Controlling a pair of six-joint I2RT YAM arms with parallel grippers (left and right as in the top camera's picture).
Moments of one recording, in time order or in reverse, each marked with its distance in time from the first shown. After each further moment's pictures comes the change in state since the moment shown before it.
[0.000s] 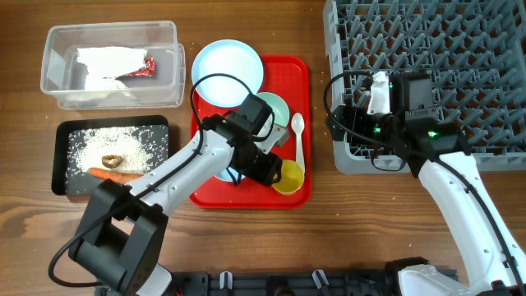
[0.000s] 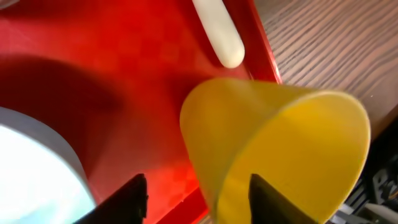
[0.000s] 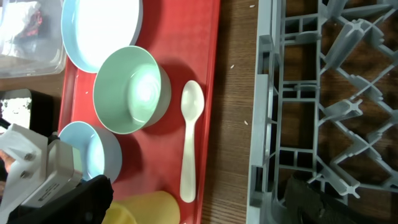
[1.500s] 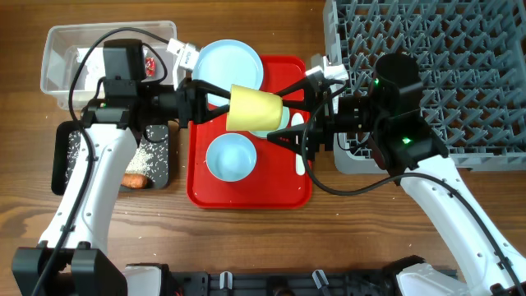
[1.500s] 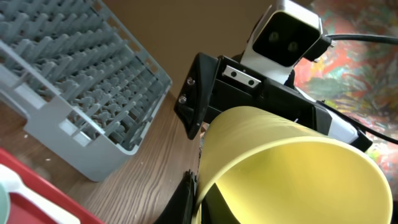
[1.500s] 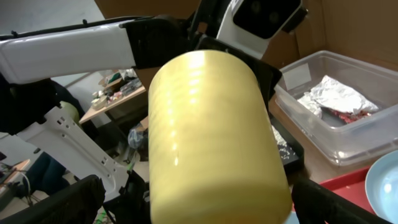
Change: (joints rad) left arm 0.546 -0.225 0.075 0.300 1.100 -0.017; right arm 0.179 0.002 0.001 0.725 -0.888 -0.080
